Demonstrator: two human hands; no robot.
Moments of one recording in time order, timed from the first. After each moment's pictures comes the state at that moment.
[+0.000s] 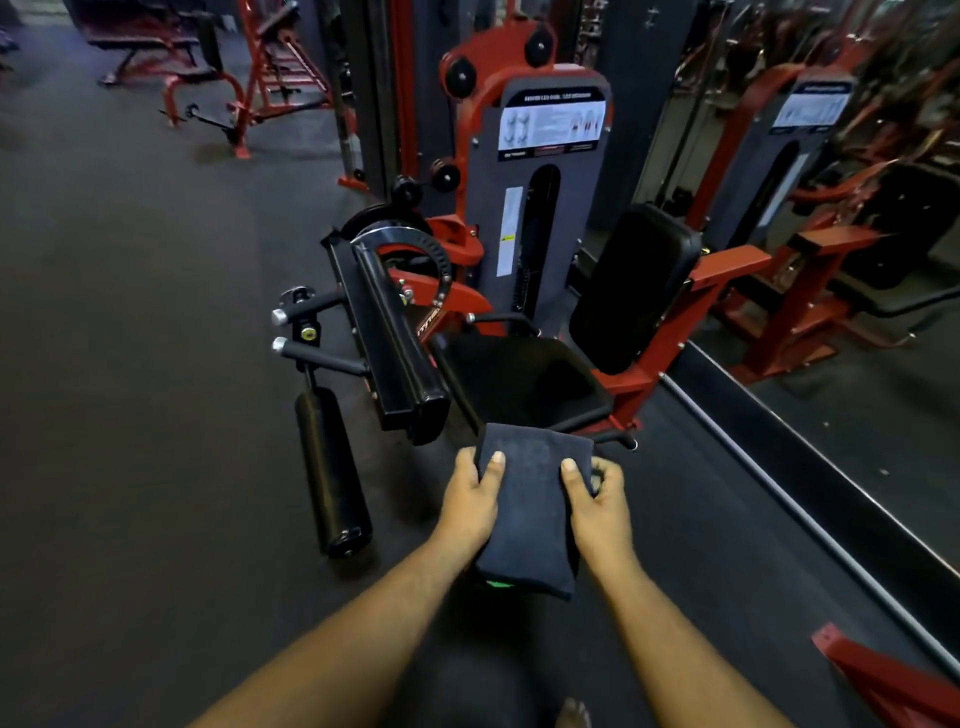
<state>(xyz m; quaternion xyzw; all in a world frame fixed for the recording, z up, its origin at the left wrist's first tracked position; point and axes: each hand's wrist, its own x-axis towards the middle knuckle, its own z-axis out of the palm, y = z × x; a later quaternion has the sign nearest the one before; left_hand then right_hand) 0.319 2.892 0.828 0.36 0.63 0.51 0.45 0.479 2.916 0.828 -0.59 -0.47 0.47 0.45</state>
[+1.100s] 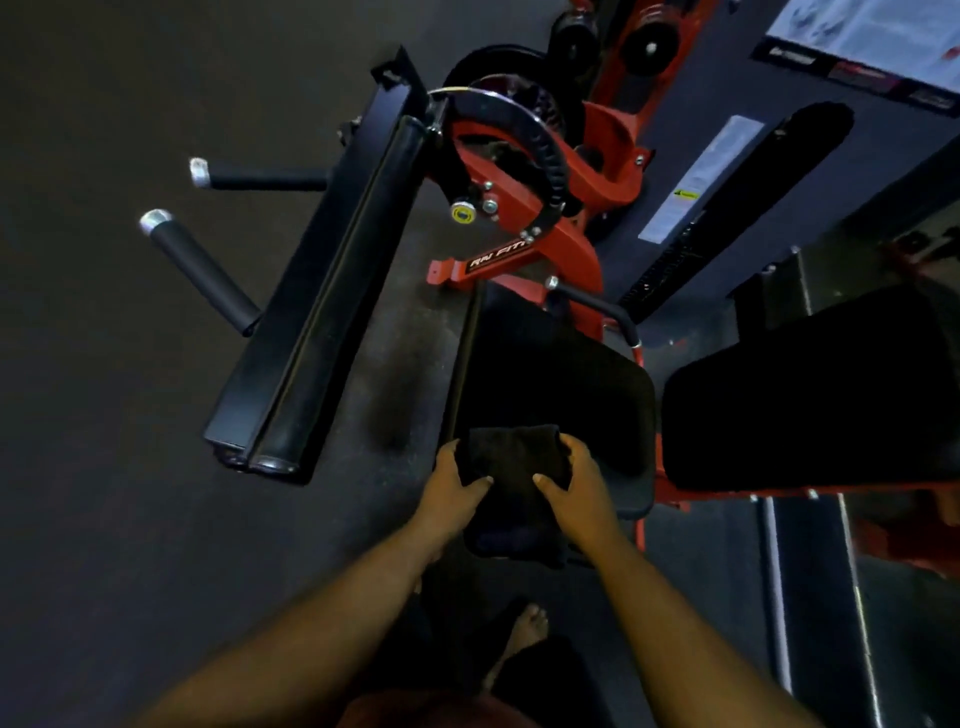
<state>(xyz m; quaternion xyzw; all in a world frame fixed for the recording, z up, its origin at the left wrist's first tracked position) 0.343 3.226 0.648 0.14 0.76 0.48 0.41 0.472 3.373 0.683 -0.46 -0.79 0.41 -0.02</state>
